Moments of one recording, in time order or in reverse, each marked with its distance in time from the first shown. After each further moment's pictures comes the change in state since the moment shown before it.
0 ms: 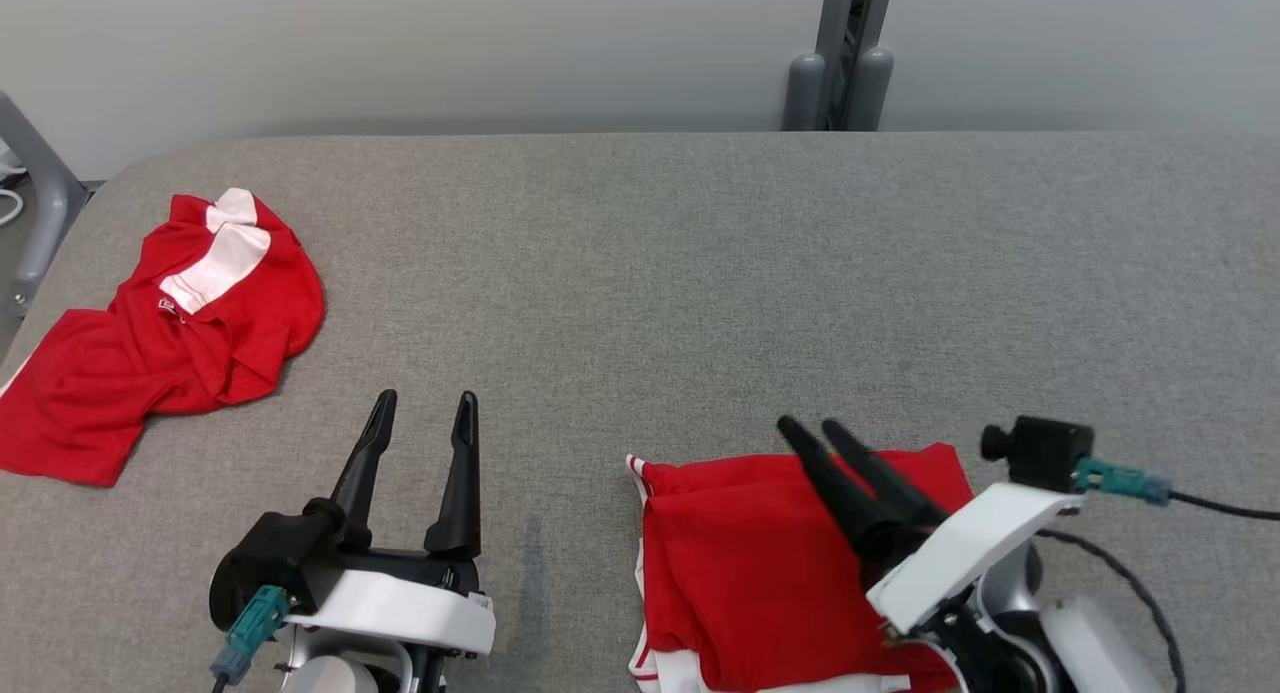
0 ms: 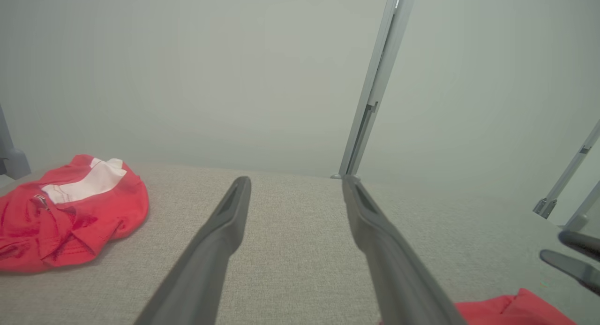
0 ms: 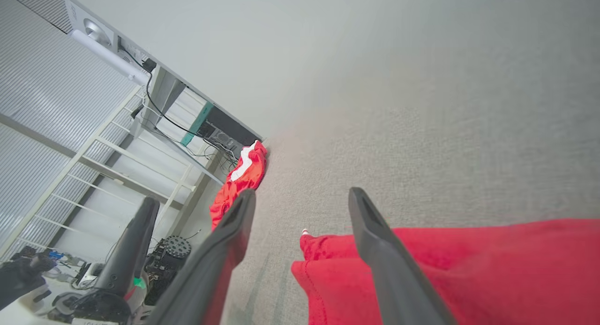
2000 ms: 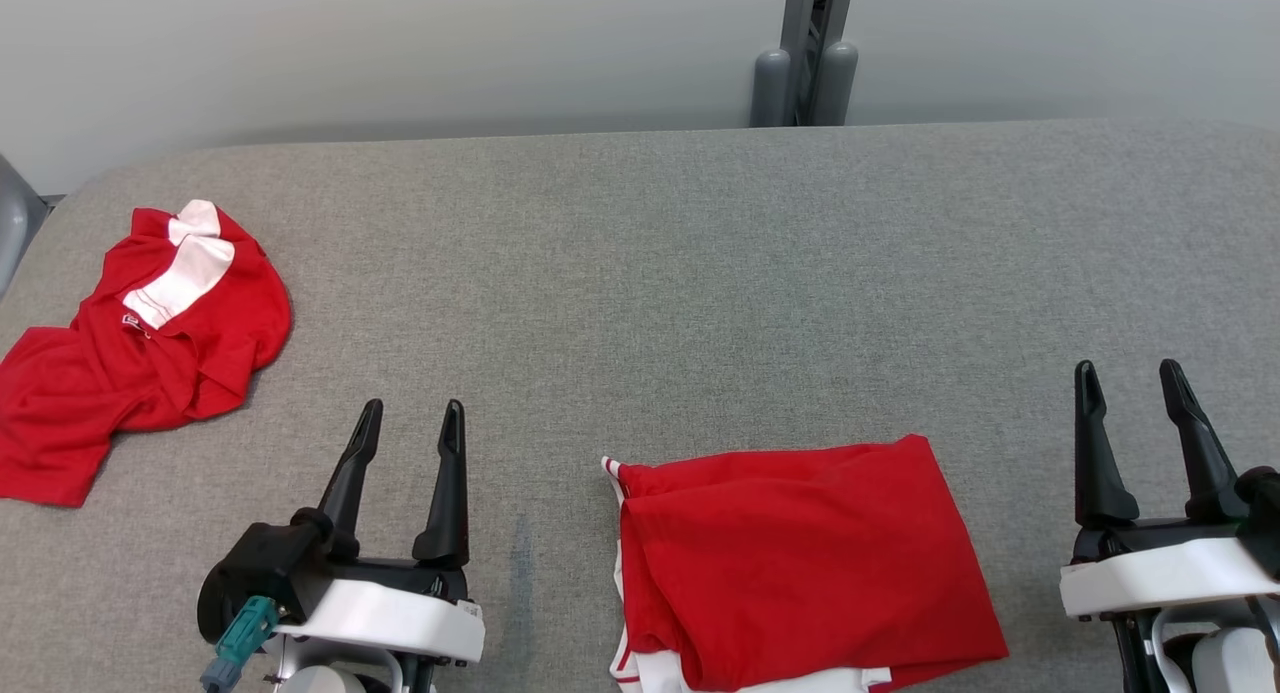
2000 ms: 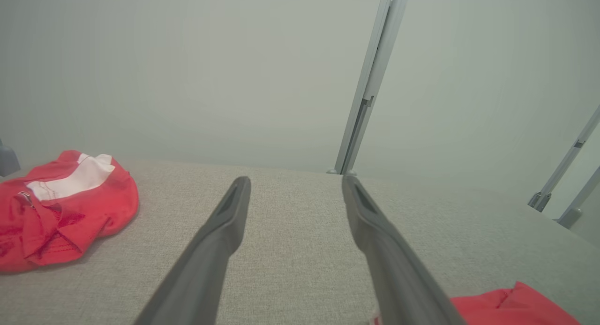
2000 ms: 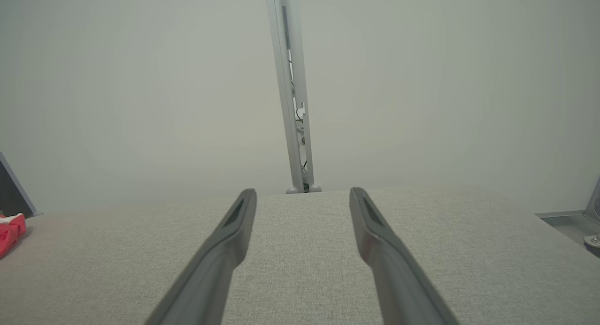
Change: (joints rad) left arm 0.020 0.000 0.024 -0.007 0.010 0.000 0.000; right arm 0.084 -0.014 -0.418 0.003 -0.720 0.000 -0.447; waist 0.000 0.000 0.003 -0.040
